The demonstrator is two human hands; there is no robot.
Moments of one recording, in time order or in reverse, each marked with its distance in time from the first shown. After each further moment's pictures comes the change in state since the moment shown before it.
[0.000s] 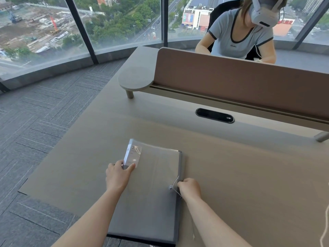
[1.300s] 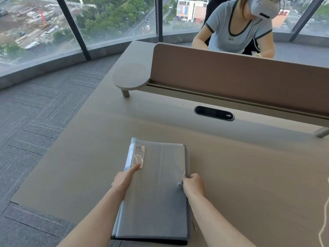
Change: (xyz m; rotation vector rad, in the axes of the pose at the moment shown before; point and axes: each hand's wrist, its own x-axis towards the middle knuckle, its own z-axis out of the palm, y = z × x) left_hand 0.074 -0.058 0.049 -0.394 -0.324 -0.451; right_hand 0.025 -0.006 0.002 0.126 0.157 0.069
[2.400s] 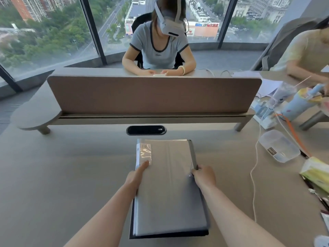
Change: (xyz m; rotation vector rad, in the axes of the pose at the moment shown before) left_hand -0.134 0.131 0.294 0.124 -0.383 0.204; right_hand 0.136 0.020 -0.265 0.016 0.208 -0.051
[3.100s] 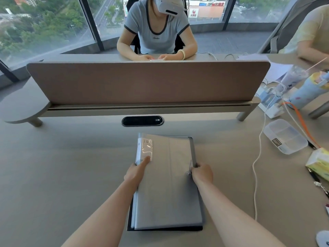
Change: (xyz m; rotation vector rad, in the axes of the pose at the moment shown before) left_hand 0.024 -0.012 0.021 0.152 0.168 0.009; right_hand 0.031 0.031 0.020 -0.009 0.010 0.109
